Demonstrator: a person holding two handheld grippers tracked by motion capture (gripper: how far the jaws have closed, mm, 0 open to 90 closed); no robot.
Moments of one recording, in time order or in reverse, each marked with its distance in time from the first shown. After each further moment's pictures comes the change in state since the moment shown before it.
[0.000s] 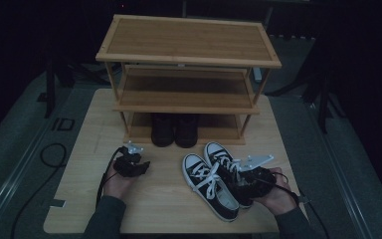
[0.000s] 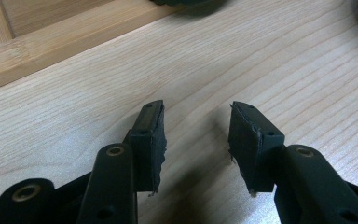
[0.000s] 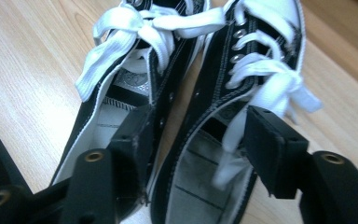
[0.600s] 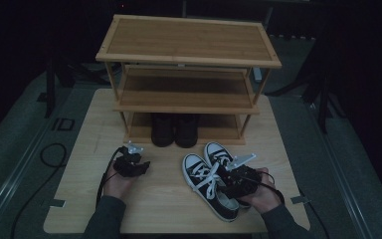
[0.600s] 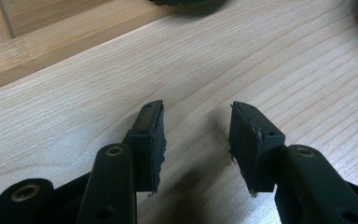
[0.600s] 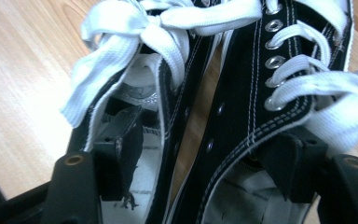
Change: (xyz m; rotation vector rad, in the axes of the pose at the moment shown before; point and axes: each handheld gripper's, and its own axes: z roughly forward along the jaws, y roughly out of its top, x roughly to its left) left arm 0.000 0.000 0.000 0.001 -0.001 0.000; right arm 0.009 0.012 0.037 0.075 0.012 0.034
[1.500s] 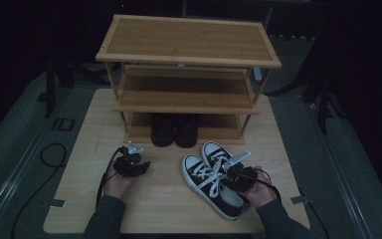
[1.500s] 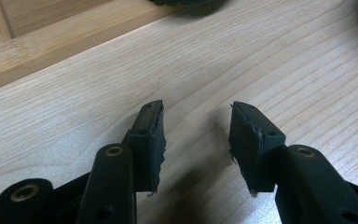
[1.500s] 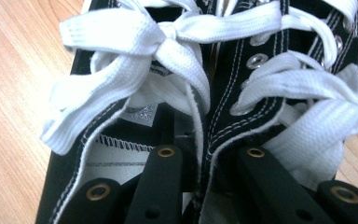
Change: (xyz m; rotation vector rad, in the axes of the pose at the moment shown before) left arm 0.000 0.000 0.000 -0.001 -0.001 0.001; right arm -0.009 0.005 0.015 0.022 0.020 -0.021
